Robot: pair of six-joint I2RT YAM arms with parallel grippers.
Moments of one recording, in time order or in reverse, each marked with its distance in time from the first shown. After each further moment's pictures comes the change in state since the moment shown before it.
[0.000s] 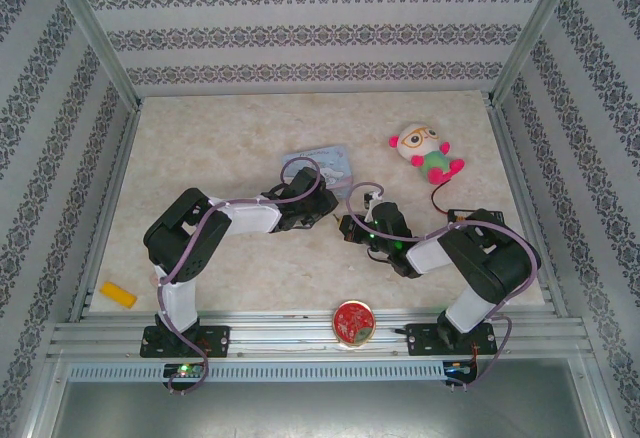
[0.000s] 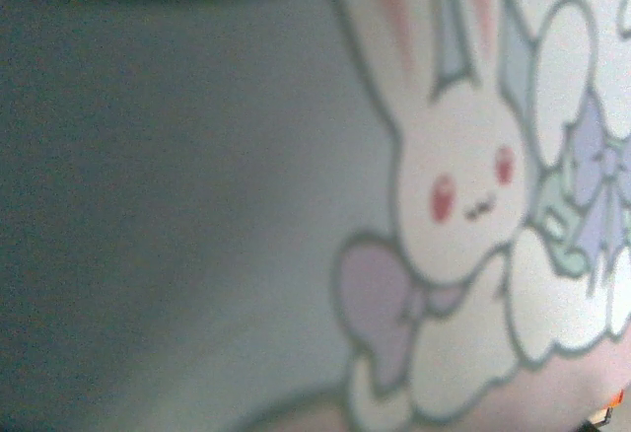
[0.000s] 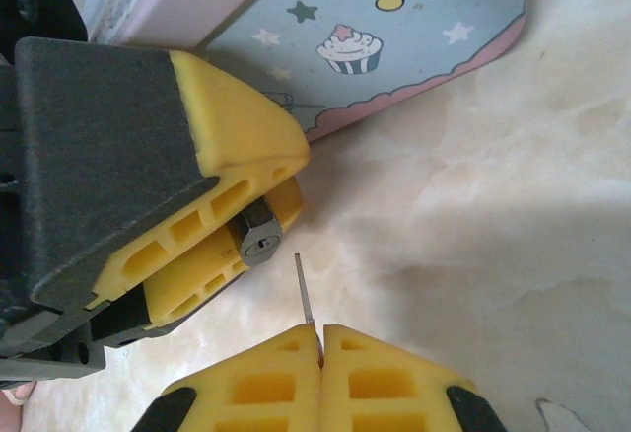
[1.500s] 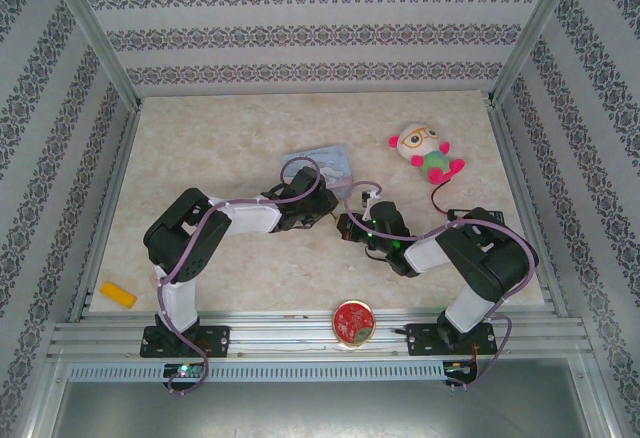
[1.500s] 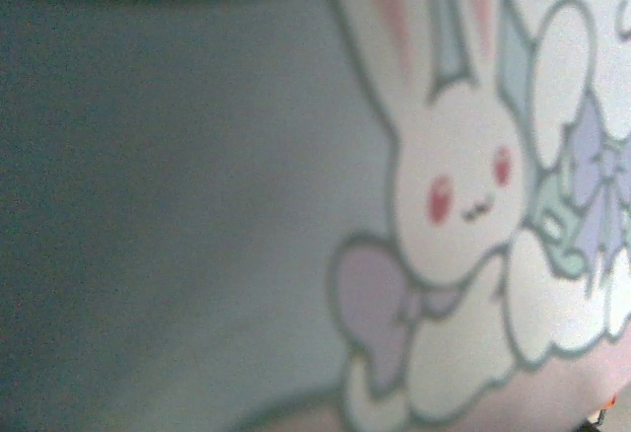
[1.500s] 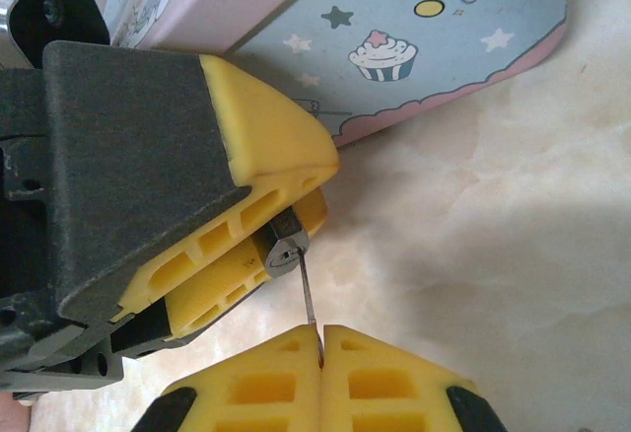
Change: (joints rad) left arm 0.000 0.000 0.000 0.005 0.003 -0.011; right arm 0.015 0.017 0.016 0.021 0.000 0.000
